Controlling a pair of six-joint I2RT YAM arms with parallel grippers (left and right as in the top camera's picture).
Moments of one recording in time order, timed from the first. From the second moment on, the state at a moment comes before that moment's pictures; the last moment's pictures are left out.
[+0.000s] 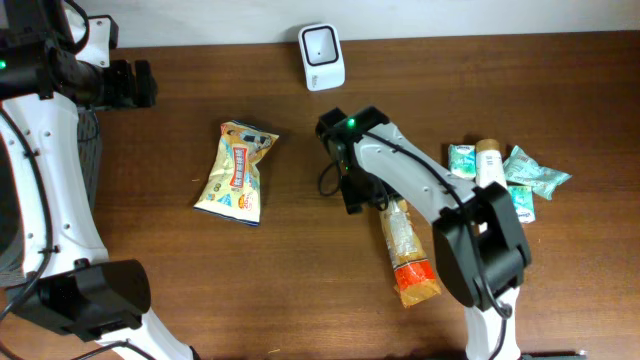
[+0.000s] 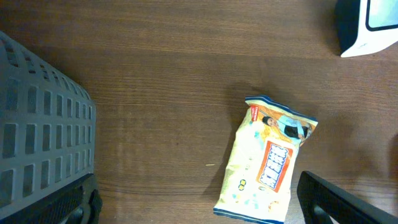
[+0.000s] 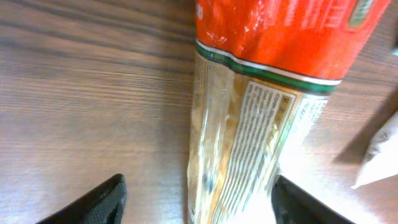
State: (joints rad) left arm 0.22 1.92 2.21 -1.32 0.14 0.13; right arm 0.55 2.09 1.70 -1.35 0.17 0.39
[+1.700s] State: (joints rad) left arm 0.22 1.92 2.21 -1.32 0.14 0.13; right arm 0.48 1.93 1.37 -1.06 0.22 0.47
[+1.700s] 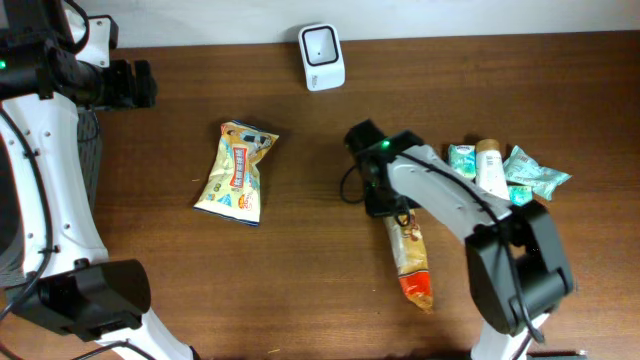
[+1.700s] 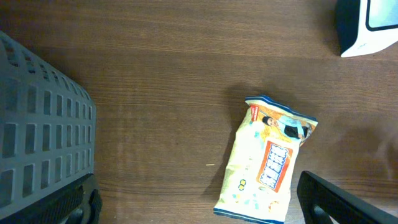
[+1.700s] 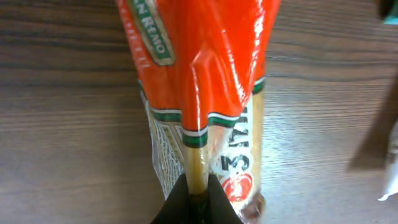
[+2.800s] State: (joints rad) left arm 0.22 1.92 2.21 -1.32 0.14 0.13; right arm 0.79 2.18 1.51 -1.20 0.65 0.56
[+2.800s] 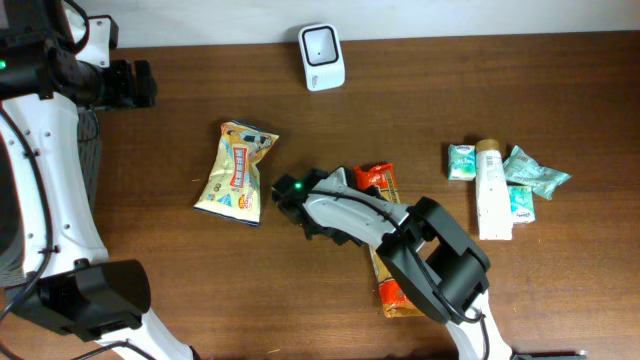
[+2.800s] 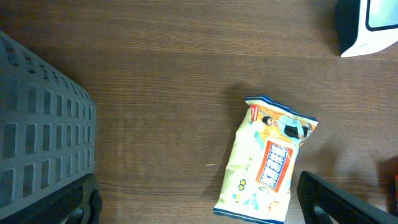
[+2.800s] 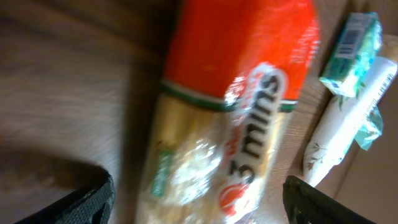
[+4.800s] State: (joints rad) left arm 0.22 1.92 2.21 -1.32 0.14 0.13; right arm 0.34 2.08 1.55 -1.21 -0.74 -0.13
